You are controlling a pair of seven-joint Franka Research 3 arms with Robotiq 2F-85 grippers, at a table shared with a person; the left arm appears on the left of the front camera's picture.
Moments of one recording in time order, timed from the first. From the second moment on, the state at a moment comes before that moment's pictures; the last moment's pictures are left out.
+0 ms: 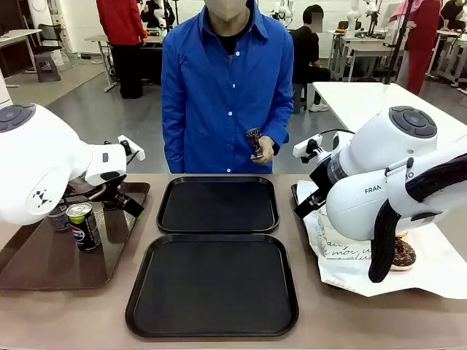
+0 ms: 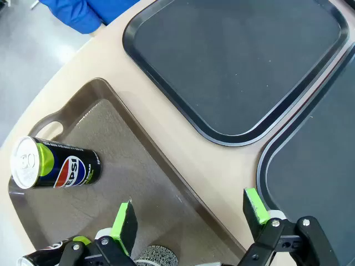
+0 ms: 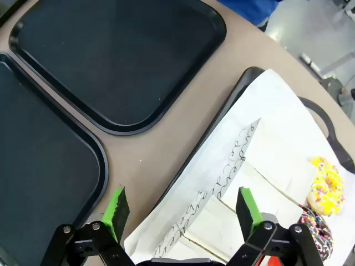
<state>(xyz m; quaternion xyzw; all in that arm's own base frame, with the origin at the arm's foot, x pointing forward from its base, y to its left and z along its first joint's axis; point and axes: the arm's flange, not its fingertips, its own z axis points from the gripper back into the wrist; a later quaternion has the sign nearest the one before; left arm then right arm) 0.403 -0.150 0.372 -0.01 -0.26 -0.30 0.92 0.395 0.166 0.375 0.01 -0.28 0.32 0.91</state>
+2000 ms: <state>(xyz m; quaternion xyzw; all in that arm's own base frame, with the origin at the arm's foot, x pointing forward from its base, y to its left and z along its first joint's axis) 0.370 -0.159 0.452 0.03 -0.28 -0.35 0.89 0.348 0.168 0.461 -0.03 -0.26 0.37 0.89</state>
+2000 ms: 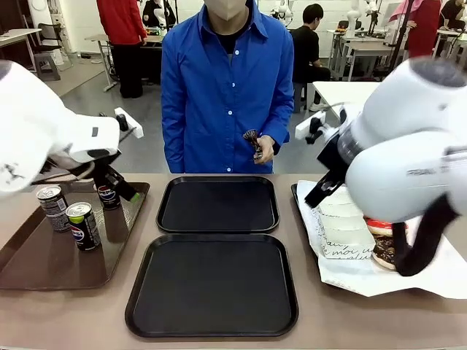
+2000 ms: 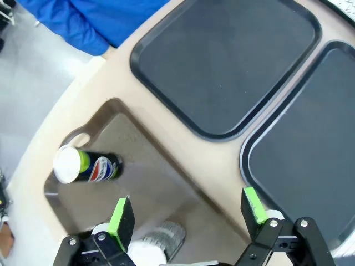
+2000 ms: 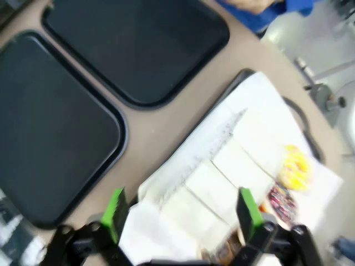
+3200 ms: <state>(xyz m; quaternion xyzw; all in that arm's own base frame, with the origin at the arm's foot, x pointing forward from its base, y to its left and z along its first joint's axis) 0.344 -0.084 0.509 -0.18 -0.26 -0.27 0.91 0.292 0.059 0.540 0.16 -0.23 0.27 0.92</state>
